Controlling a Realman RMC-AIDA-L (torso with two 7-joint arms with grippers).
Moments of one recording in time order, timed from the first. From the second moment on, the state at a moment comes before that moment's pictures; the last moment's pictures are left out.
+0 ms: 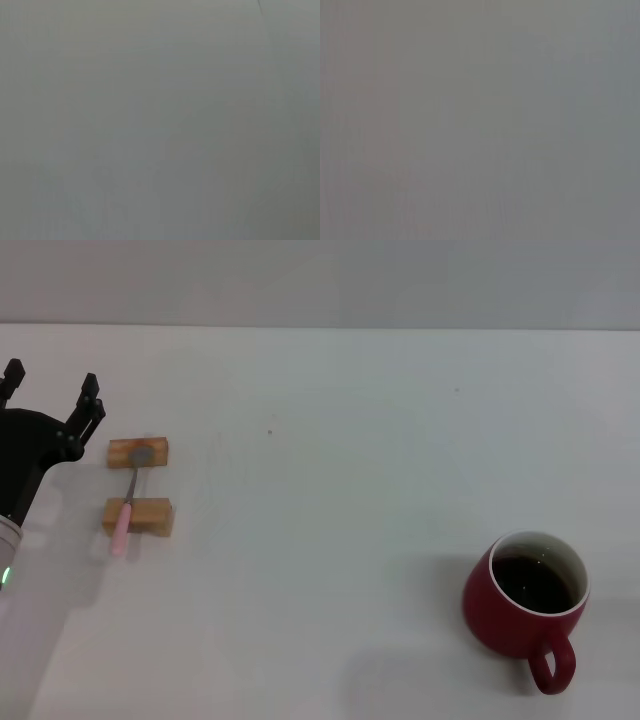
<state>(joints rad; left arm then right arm) -0.30 -2.08 2.02 0.29 -0.49 1.17 -0.01 0.06 2.09 0.22 0.24 -1.51 -1.72 0.16</state>
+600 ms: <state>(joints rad) -0.30 -2.08 2.02 0.30 -0.49 1.17 -0.02 0.09 2.08 0.22 0.24 -1.50 -1.68 0.16</state>
